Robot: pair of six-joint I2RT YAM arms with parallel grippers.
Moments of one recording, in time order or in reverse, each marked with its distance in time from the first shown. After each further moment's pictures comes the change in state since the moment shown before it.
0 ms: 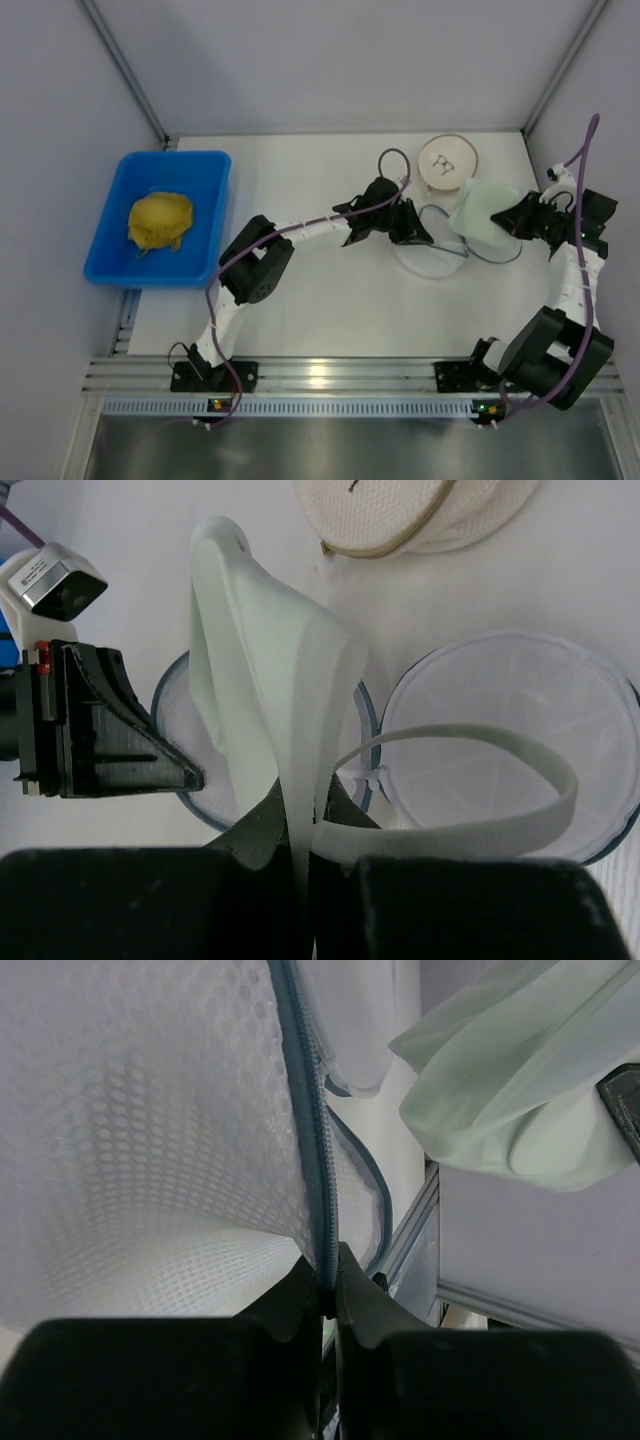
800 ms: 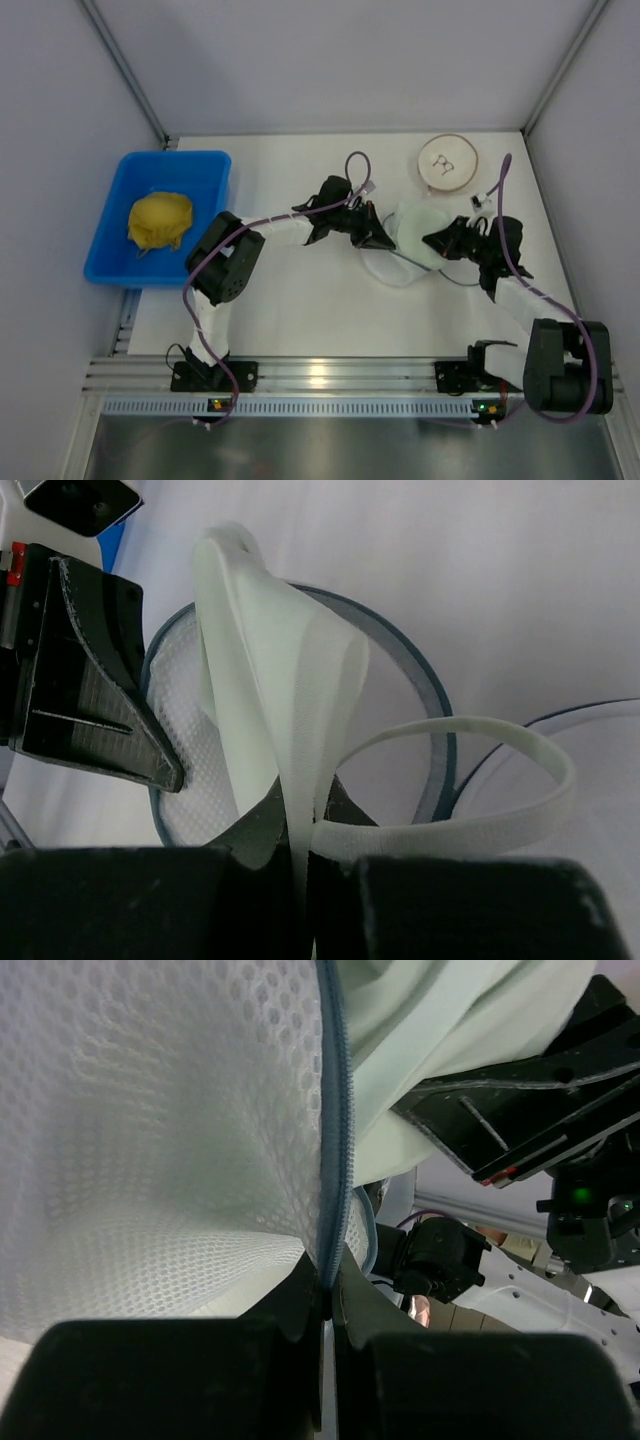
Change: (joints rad) left arm 0.171 -0.179 -0.334 0.087 0.316 0.060; right arm 0.479 -0.051 -0.466 0.669 0.193 0.429
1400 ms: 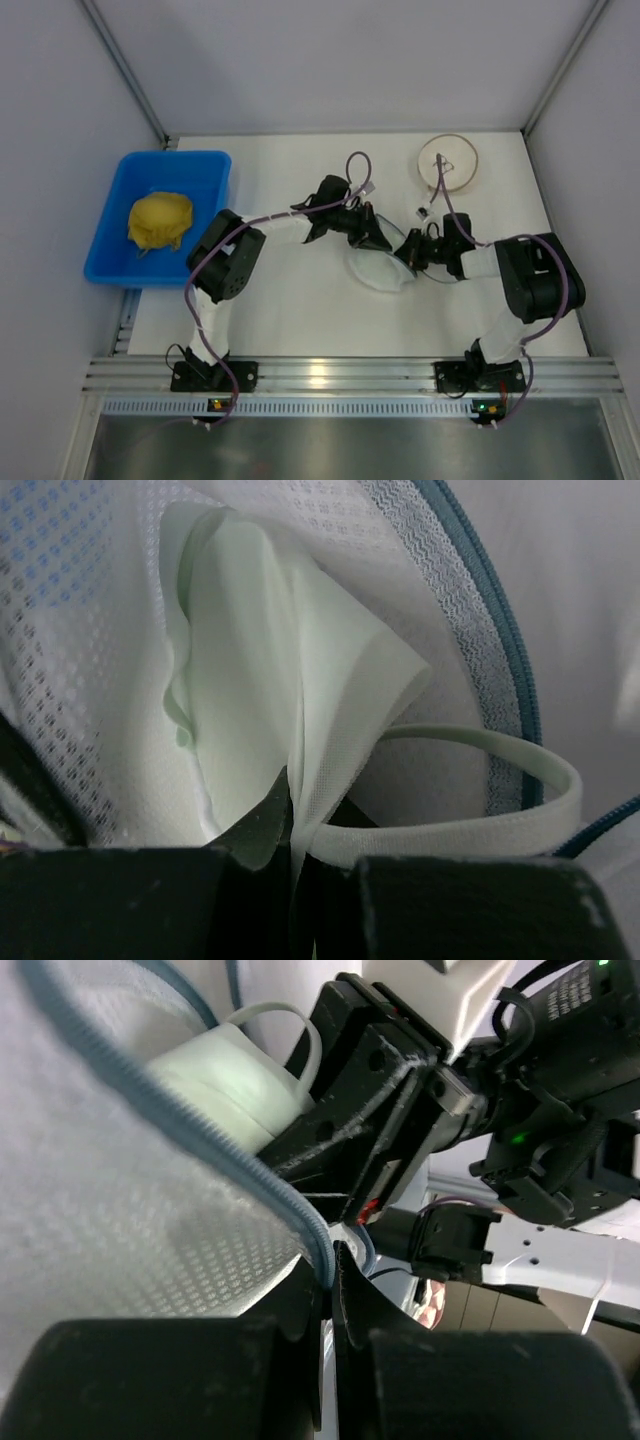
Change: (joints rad) left arm 0.018 0.019 0.003 0.016 0.052 0.049; right arm 0.243 0.525 0.096 0.164 -0.132 0.140
